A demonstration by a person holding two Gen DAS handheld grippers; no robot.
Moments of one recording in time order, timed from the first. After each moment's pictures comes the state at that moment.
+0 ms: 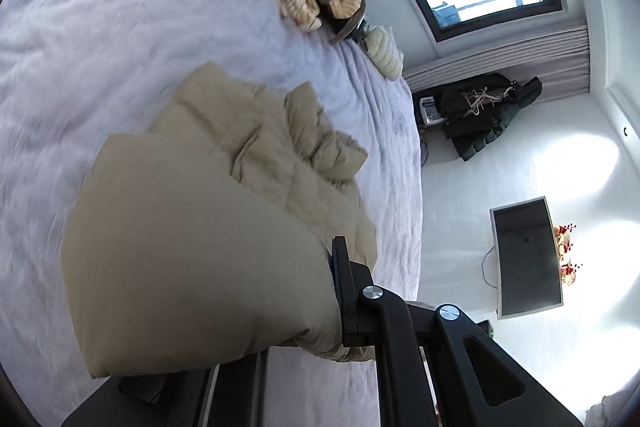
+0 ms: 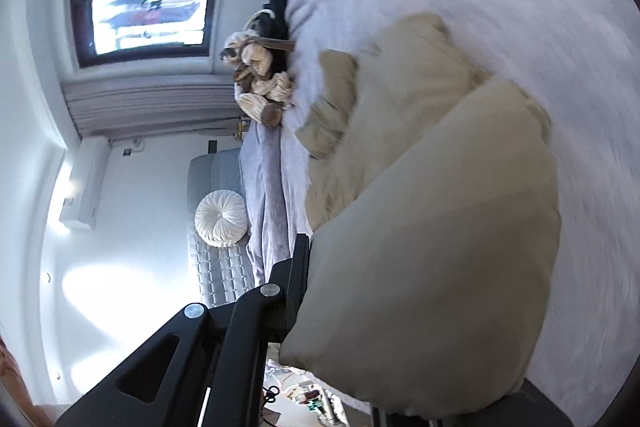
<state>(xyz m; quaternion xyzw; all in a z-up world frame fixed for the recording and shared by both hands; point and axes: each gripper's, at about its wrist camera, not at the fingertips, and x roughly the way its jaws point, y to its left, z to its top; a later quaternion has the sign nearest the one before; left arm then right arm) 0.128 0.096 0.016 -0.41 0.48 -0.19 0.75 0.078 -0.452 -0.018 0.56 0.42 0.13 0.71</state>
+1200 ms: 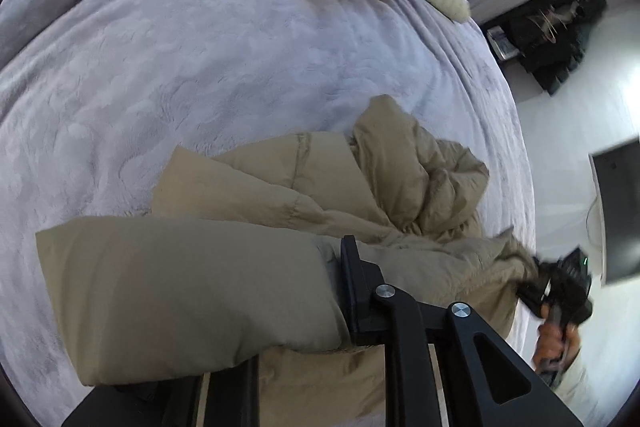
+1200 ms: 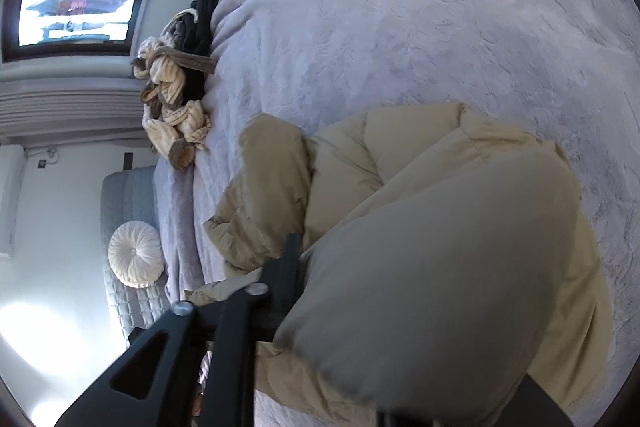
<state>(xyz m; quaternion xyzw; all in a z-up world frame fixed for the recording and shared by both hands) 0.348 0.044 -0.084 -0.21 0.58 -0.16 0.77 0.304 -0.461 -0.111 0.50 0.49 0.02 0.71</state>
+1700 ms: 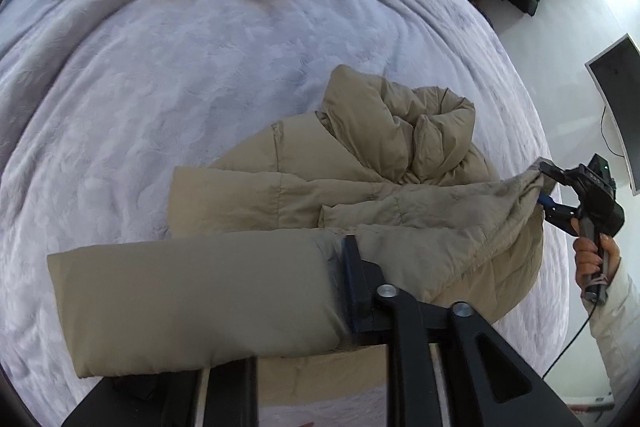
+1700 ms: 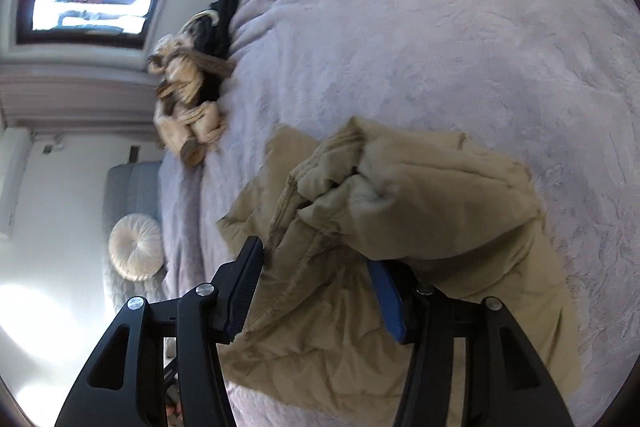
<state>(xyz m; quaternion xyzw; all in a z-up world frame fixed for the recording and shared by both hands) 0.334 0.022 -0.055 -0.08 0.60 -0.21 0.77 0.301 -0.472 -0.094 0.48 0.49 0.00 0.73</state>
